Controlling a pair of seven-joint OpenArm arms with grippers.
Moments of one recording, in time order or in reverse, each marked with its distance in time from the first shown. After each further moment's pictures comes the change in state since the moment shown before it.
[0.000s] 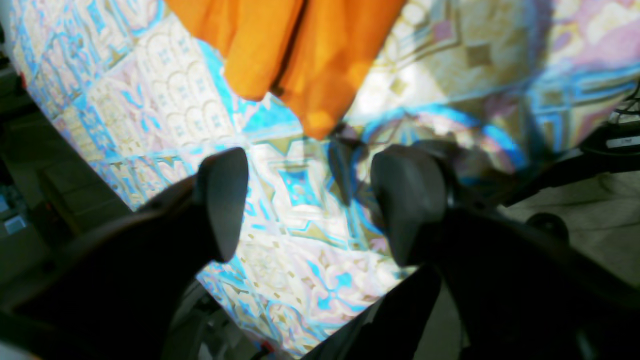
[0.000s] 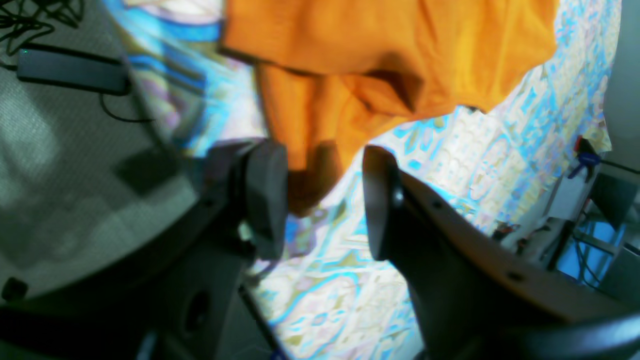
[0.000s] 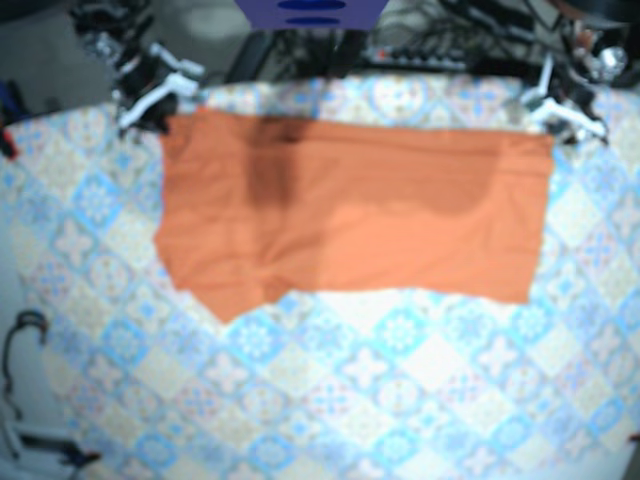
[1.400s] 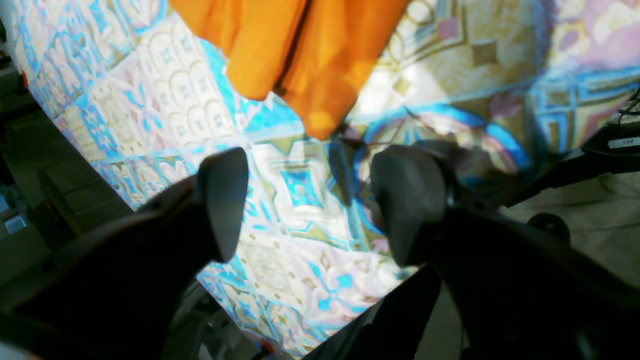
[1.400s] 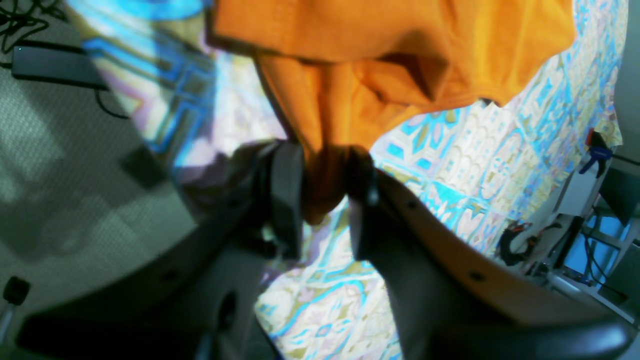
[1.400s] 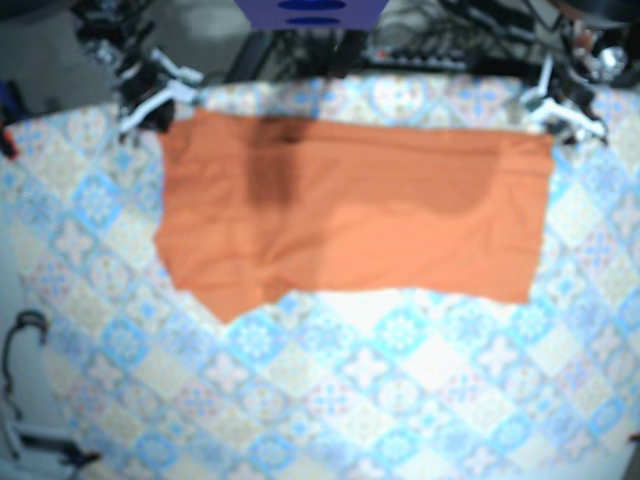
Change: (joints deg) left arm 0.0 0.1 0.0 0.0 0.0 0.0 0.0; right arm 2.6 -0.2 -0.4 -4.2 0.0 -0.2 0.1
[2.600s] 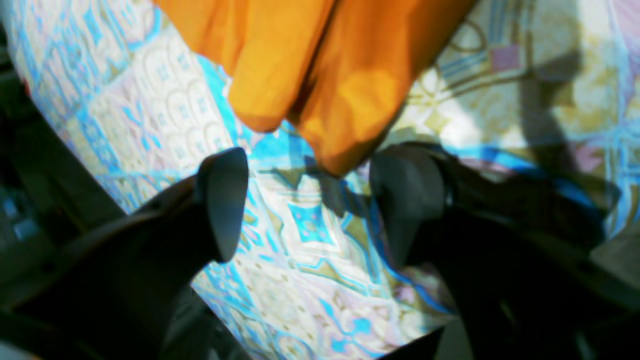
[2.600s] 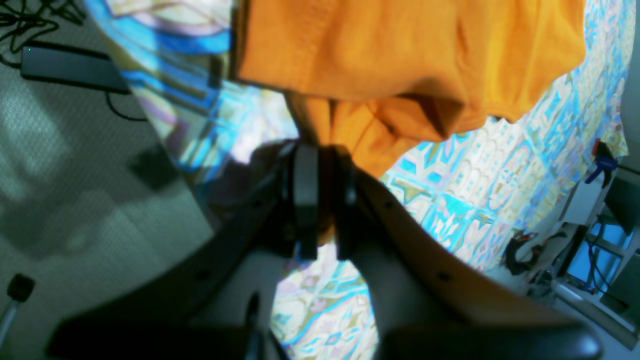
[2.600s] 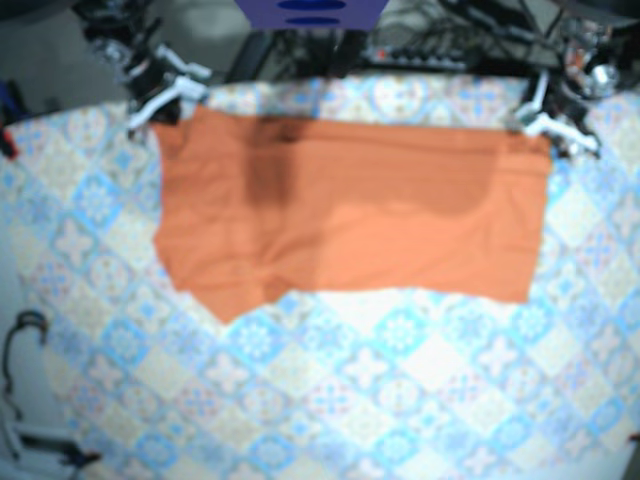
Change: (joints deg) left arm -8.5 -1.6 7.5 -8.6 0.6 1.0 -0.7; right arm 0.0 0.1 -3.3 0.0 0.0 0.0 -2.4
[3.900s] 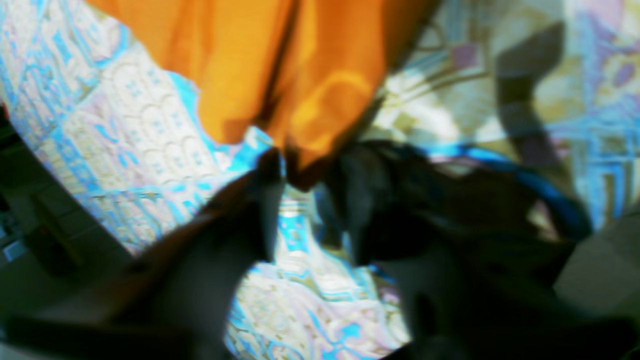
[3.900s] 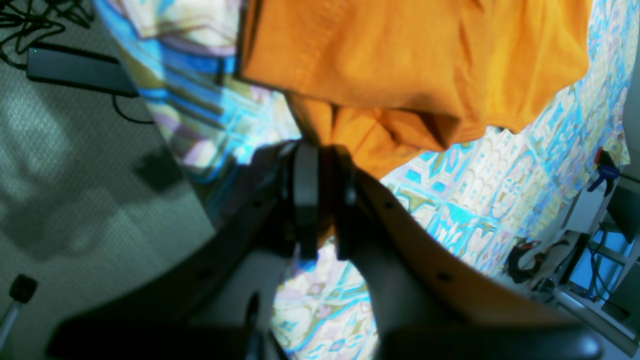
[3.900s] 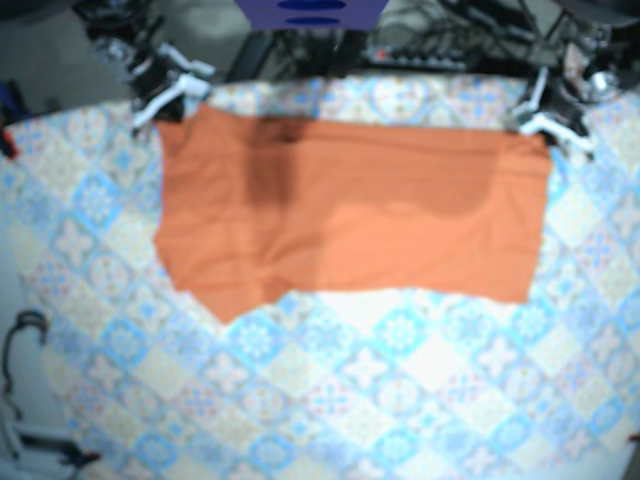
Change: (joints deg) left arm -2.2 0.2 0.4 -1.4 1.7 -1.7 -0.3; right arm -0.2 -0.1 -0.3 0.1 0.0 0.0 0.2
